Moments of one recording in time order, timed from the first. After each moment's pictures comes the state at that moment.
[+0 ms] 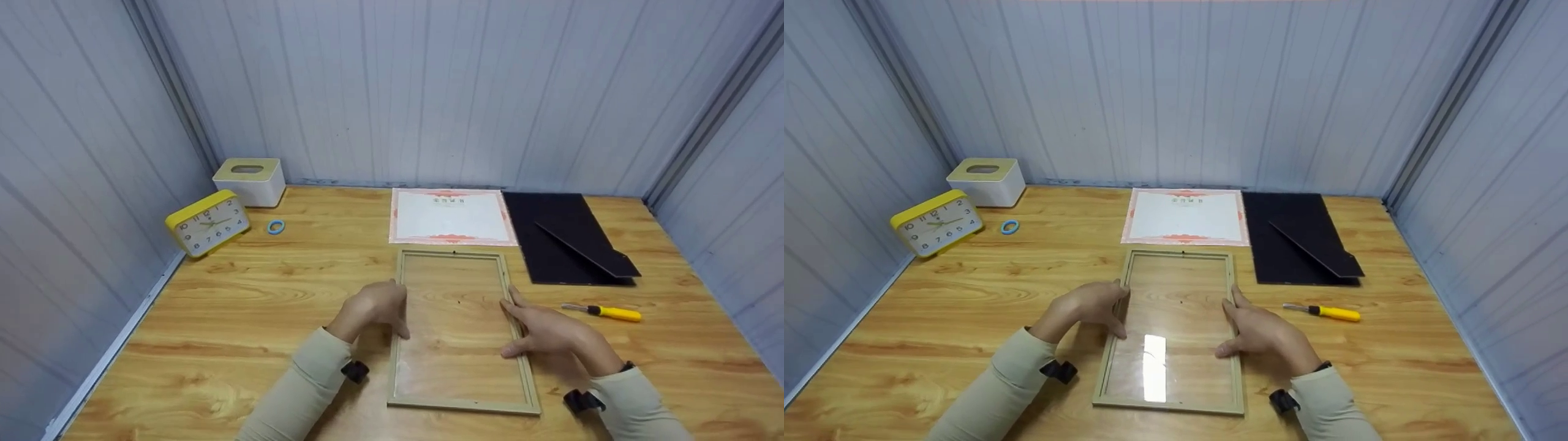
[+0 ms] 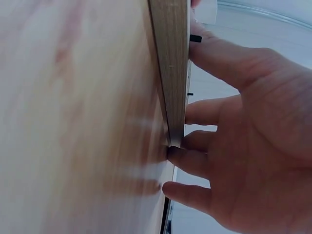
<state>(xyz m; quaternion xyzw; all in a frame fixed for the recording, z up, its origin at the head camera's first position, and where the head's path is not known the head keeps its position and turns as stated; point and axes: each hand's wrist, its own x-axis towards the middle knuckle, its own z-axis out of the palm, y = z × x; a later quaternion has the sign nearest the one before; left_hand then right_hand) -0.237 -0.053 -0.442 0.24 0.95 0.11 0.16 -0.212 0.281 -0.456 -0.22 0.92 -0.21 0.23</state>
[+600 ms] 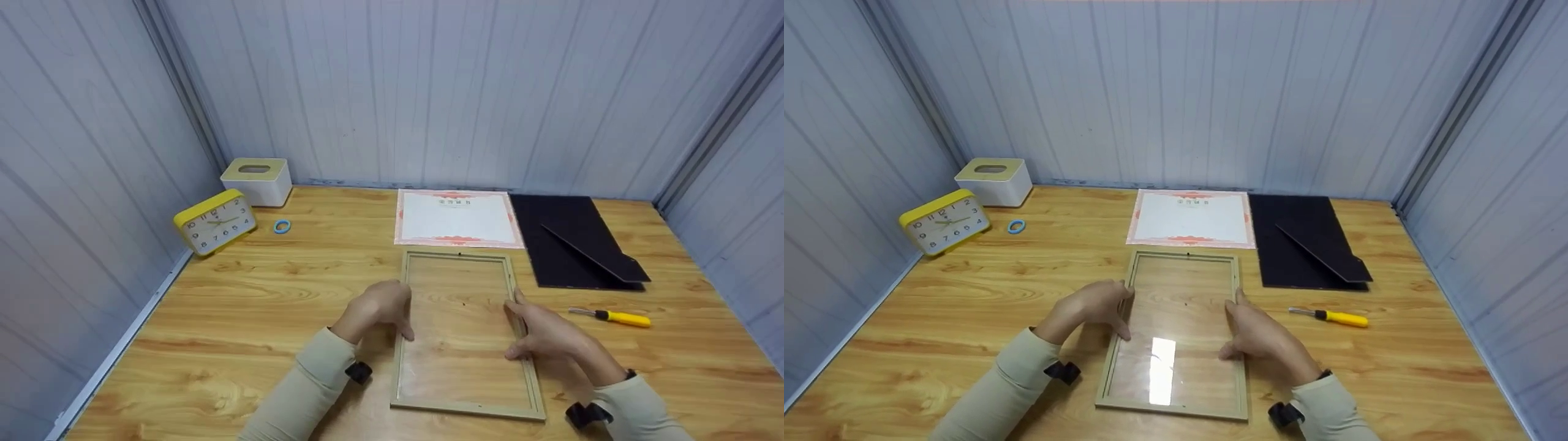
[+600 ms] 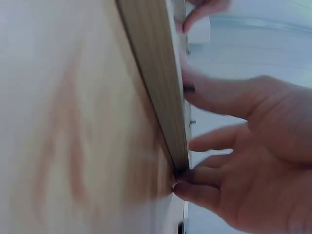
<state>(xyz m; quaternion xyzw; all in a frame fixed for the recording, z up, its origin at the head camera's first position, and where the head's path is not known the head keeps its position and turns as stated) -0.237 -0.053 -0.445 0.23 0.96 0.10 0.14 -0.206 0.268 -0.457 -0.19 0.91 -0.32 0.18</state>
